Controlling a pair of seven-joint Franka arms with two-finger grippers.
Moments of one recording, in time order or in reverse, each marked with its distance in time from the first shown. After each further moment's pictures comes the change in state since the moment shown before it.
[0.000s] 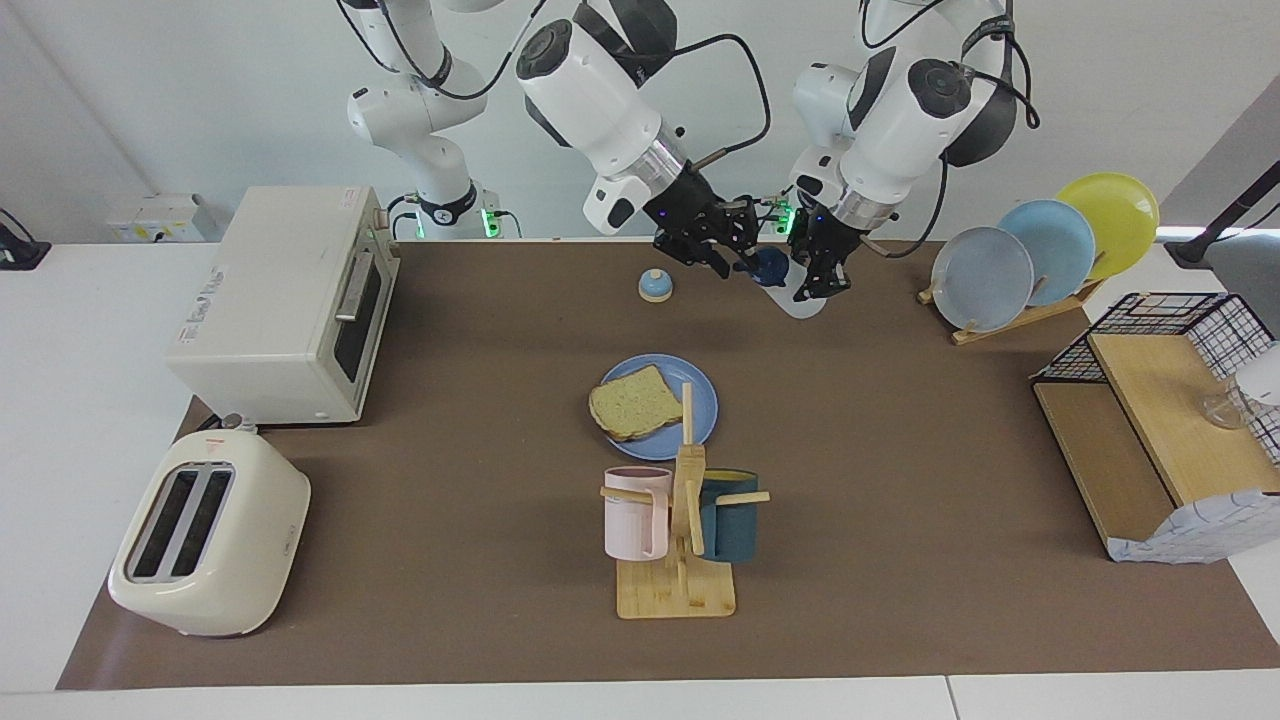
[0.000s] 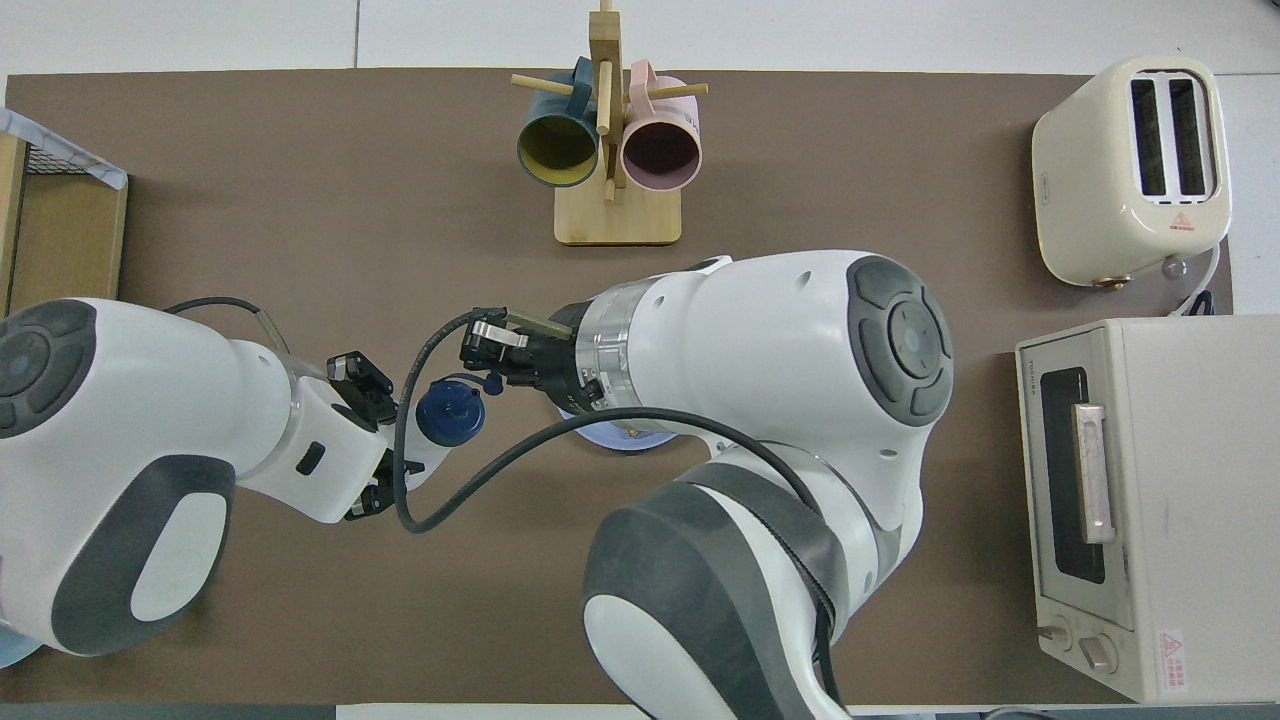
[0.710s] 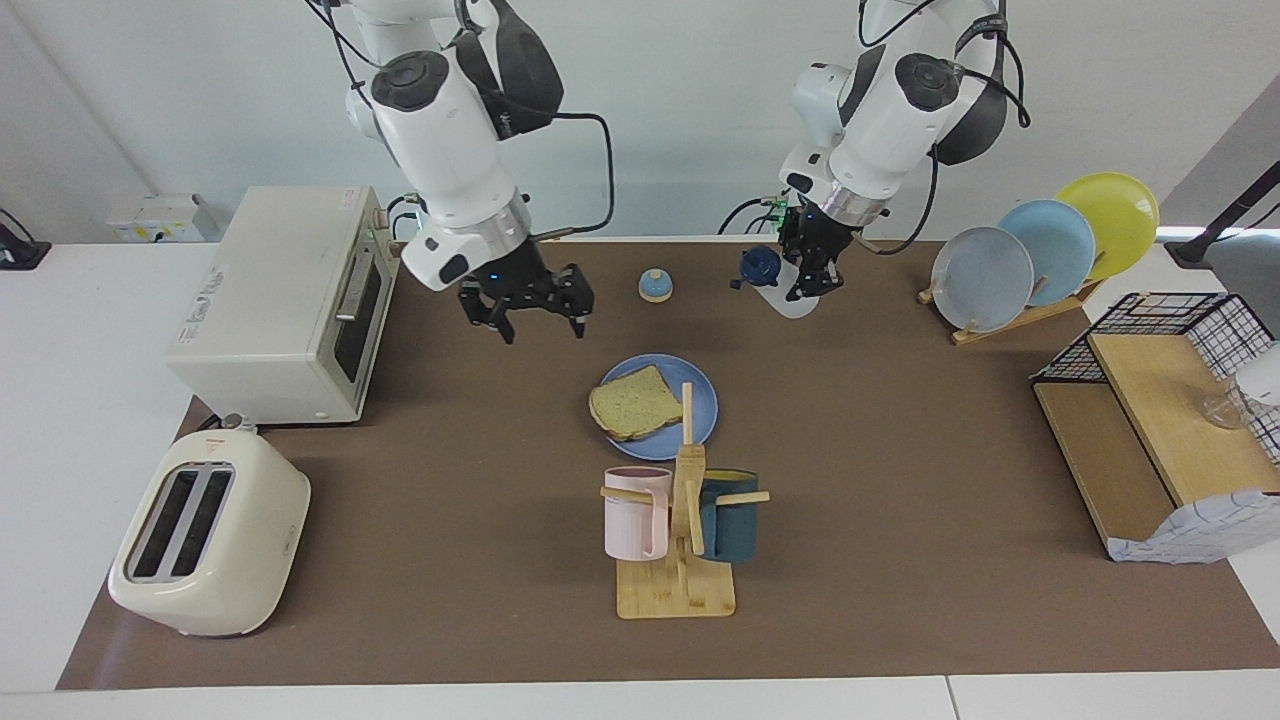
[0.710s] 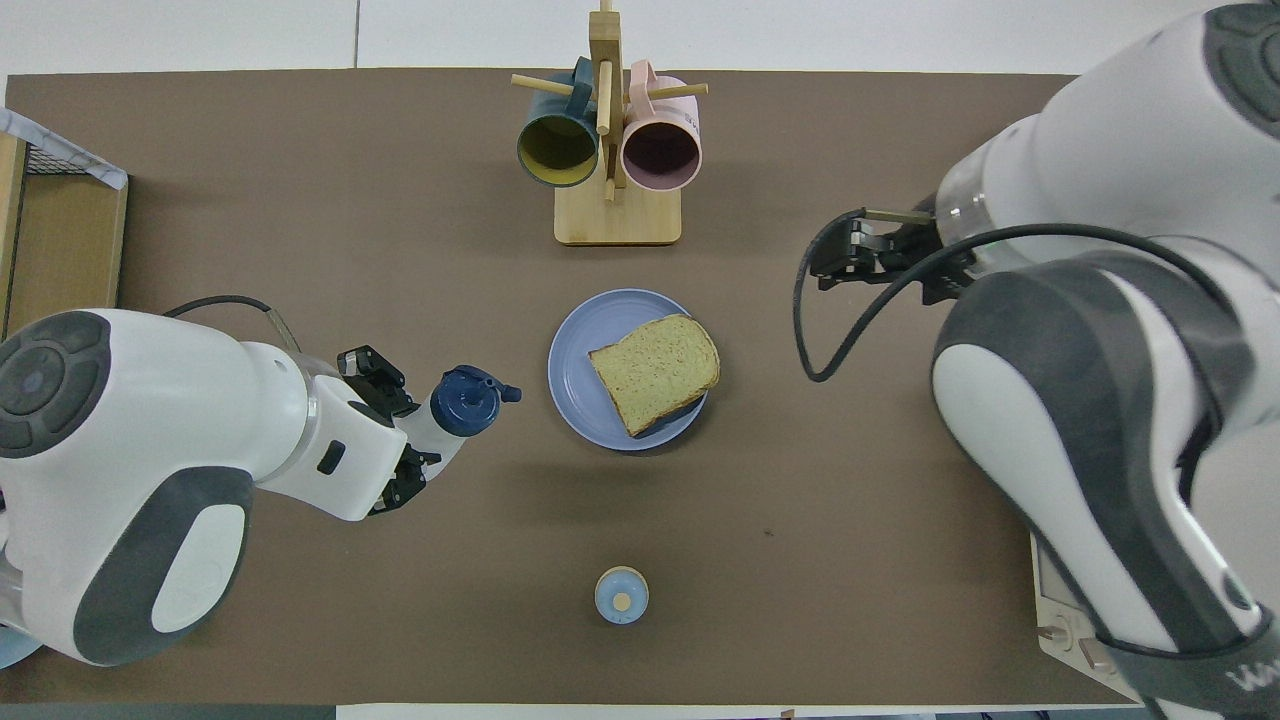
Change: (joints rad) left arm -0.002 0.000 -0.026 0.000 0.001 0.058 -0.075; right arm -0.365 -0.024 -0.010 0.135 -0.415 -0.590 -0.273
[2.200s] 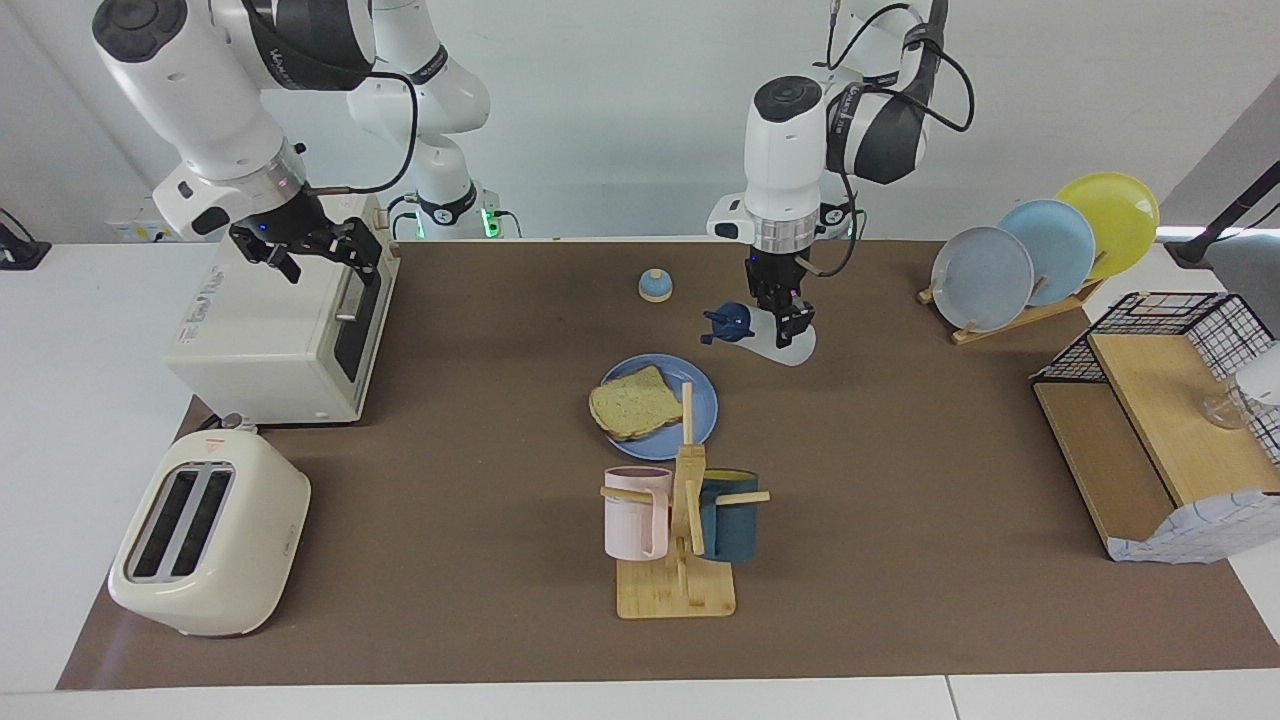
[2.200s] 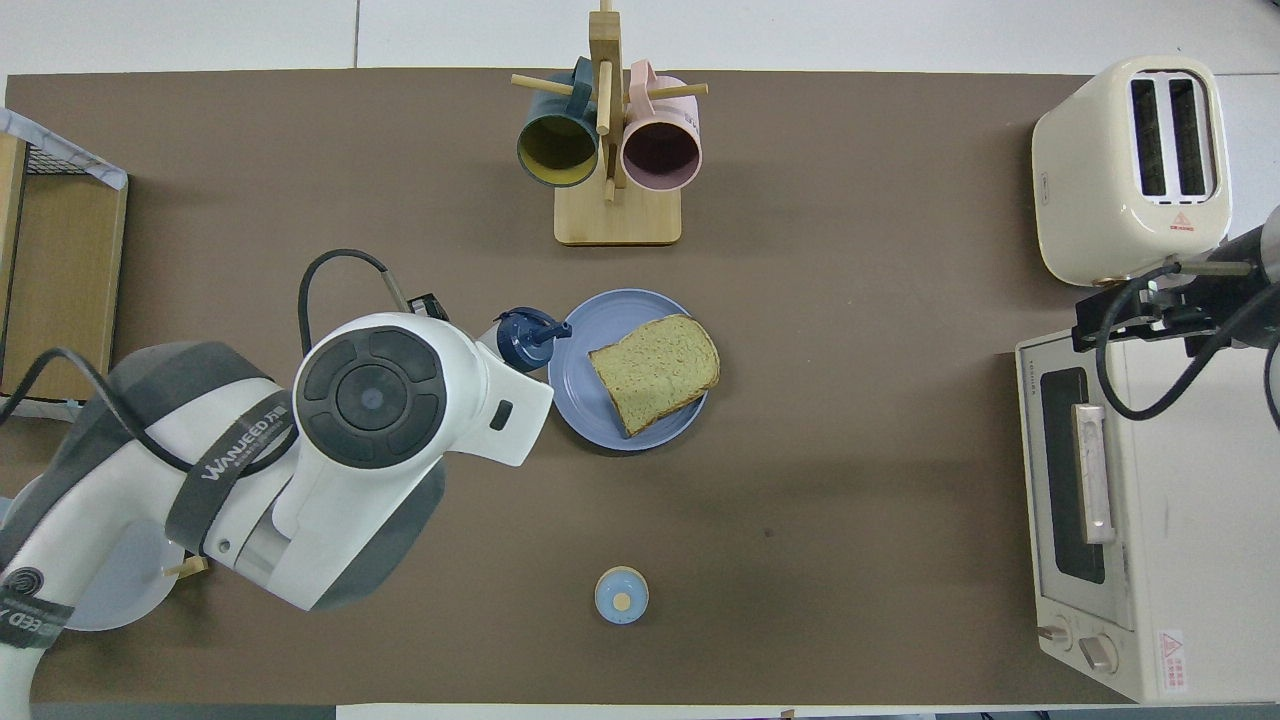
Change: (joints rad) left arm -0.078 0.247 -0.092 0.153 0.451 0.082 -0.398; right arm -0.082 -0.138 -0.187 -0.110 -0.086 -0.149 -0.370
